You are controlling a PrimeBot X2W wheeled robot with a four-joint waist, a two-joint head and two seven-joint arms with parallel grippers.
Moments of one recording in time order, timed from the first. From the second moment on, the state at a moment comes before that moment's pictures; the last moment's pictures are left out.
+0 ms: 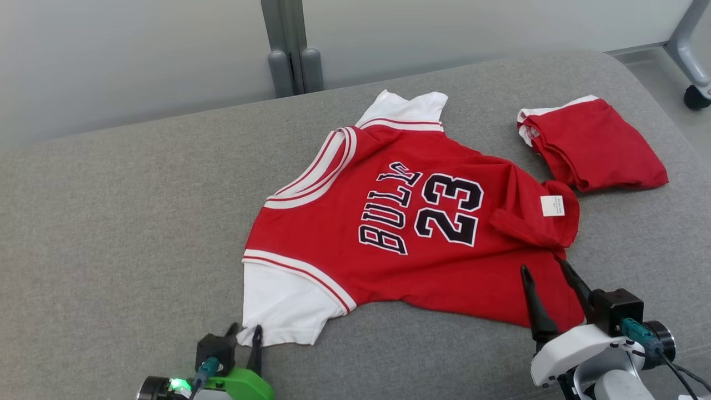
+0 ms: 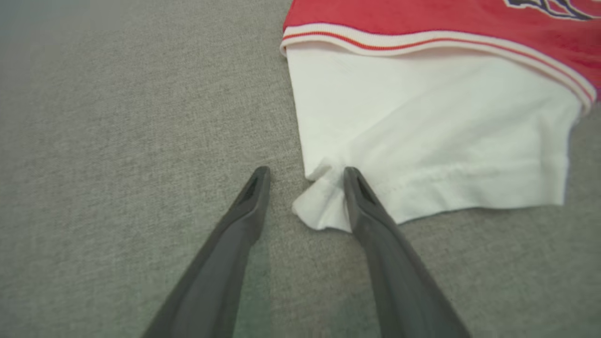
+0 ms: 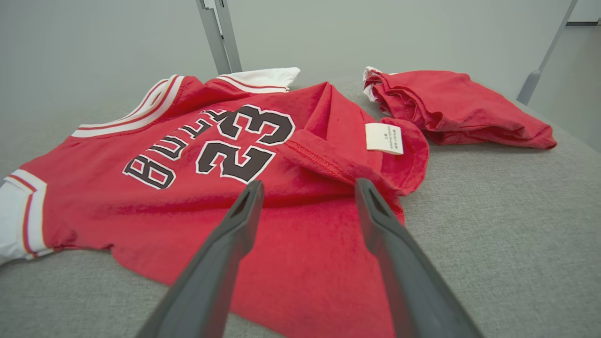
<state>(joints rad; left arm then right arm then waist) -0.21 0.05 -0.28 0.83 -0.14 -0.01 -0.27 -0.08 -0.10 0.06 0.39 0.15 0.13 -0.26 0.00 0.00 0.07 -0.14</state>
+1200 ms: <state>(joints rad) -0.10 0.05 -0.20 0.35 -0.20 0.03 -0.26 -0.10 -0.05 -0.09 0.70 0.11 0.13 -0.16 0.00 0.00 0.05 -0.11</state>
